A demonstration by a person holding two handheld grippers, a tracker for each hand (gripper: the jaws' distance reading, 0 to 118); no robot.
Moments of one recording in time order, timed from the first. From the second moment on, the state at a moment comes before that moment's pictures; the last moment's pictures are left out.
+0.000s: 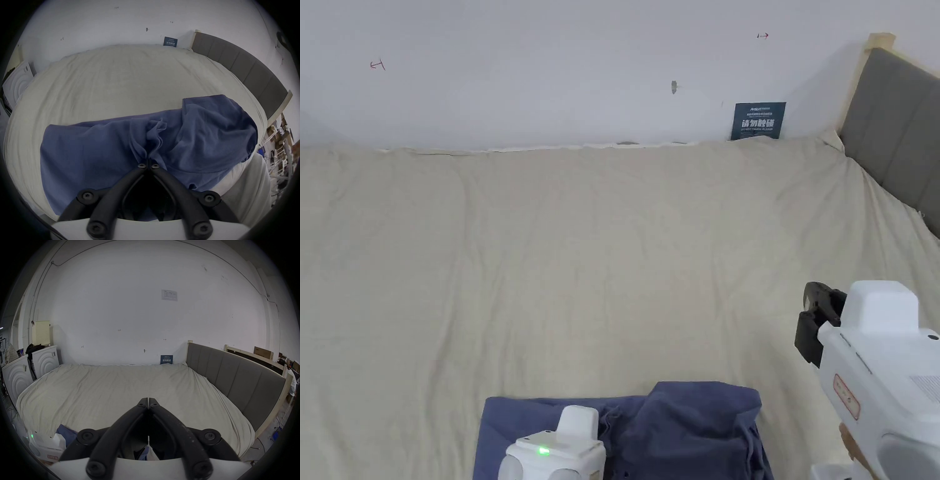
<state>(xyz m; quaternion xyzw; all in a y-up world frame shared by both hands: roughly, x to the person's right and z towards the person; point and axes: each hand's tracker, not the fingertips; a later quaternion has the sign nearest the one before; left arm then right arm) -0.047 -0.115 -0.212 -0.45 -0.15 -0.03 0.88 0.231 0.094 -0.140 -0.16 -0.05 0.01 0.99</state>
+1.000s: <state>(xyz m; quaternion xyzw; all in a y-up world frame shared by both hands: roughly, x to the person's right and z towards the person) -0.251 -0.094 -0.246 -0.52 -0.16 0.25 0.80 0.209 0.086 -0.160 -0.18 -0.03 0.00 0.98</state>
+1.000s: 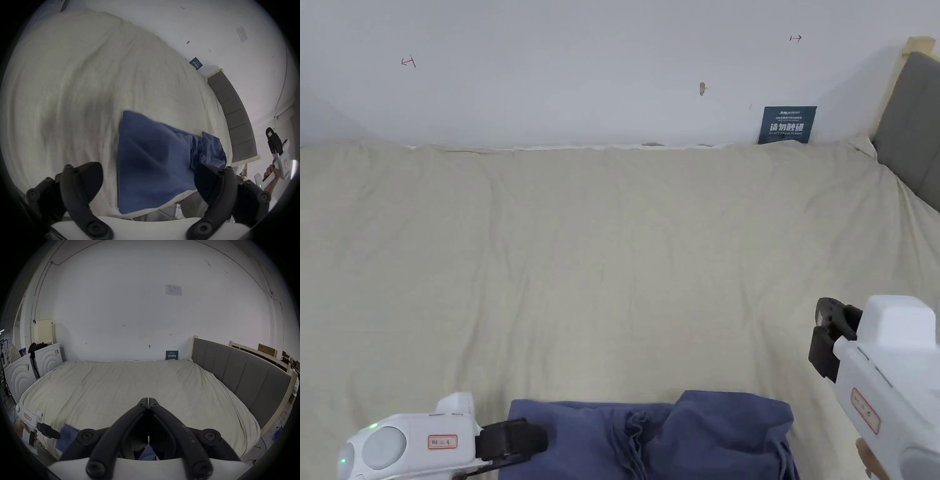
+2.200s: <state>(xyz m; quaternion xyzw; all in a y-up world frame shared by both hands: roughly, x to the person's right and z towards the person) -0.185 0.013 -0.222 -0.46 -0.19 0.12 0.86 0.226 0.091 -0.149 -0.17 -0.02 -0.01 0.99</state>
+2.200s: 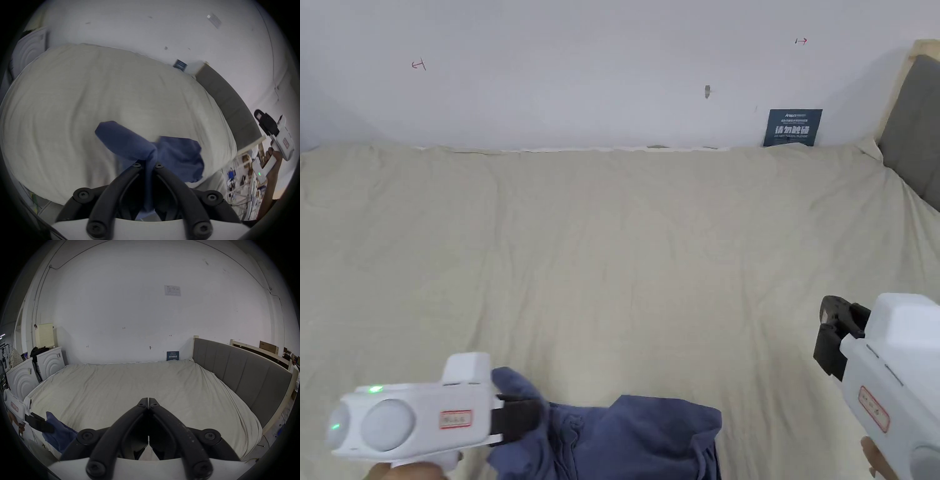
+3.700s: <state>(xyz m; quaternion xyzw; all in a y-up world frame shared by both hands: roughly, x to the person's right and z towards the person) 0.021 -0.077 -0.190 -0.38 -0.20 -0.02 0.90 0.266 0.096 -0.120 -0.16 -0.05 -0.02 0.99</state>
